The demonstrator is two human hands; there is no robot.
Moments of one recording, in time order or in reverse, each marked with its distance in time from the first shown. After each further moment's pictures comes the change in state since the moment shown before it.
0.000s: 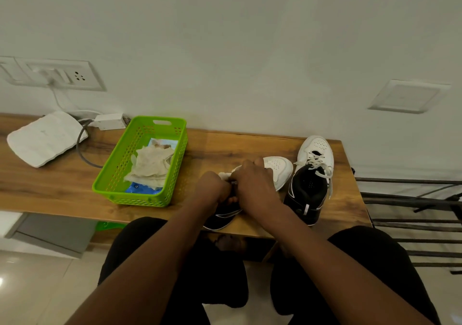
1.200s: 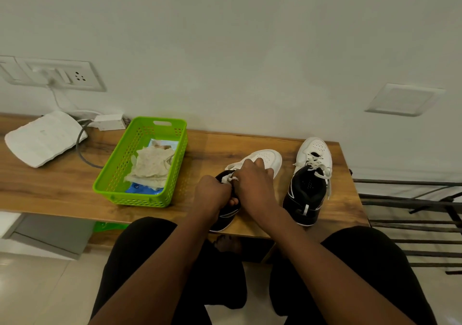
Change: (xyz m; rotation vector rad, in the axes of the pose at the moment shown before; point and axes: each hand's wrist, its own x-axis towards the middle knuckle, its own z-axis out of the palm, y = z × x) left_hand -0.005 -0.016 -0.001 -0.121 0.142 -0.007; right_hand 0.010 -0.003 0.014 0.086 0.082 0.073
